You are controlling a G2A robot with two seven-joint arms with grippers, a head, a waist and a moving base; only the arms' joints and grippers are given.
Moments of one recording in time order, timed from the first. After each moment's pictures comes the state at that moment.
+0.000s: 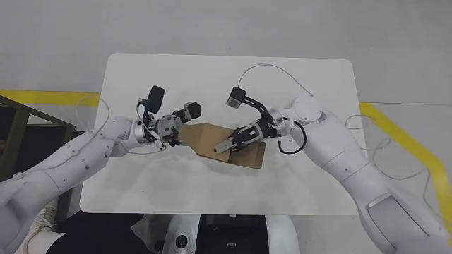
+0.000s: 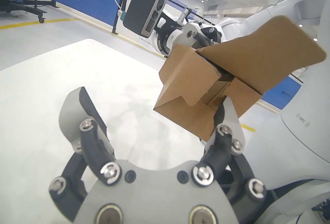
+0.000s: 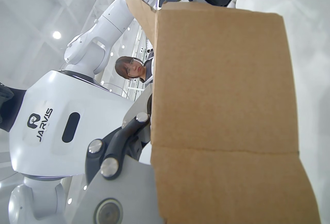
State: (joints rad) left arm 0.68 -0.66 -0.25 -1.31 0.74 -1.01 0.72; right arm -0.72 -1.29 0.69 -1.15 0.71 -0.33 1.49
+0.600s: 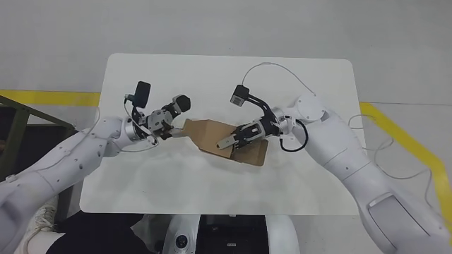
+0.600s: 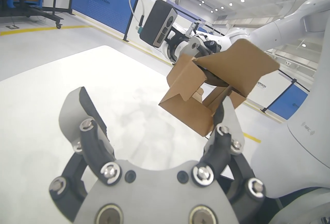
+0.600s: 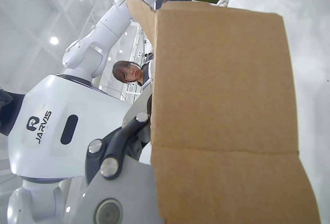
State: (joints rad) left arm 0.71 -0.63 -0.29 -1.27 0.71 -1.01 0.78; right arm -0.72 -1.29 0.71 -1.13 0.69 -0.34 1.48
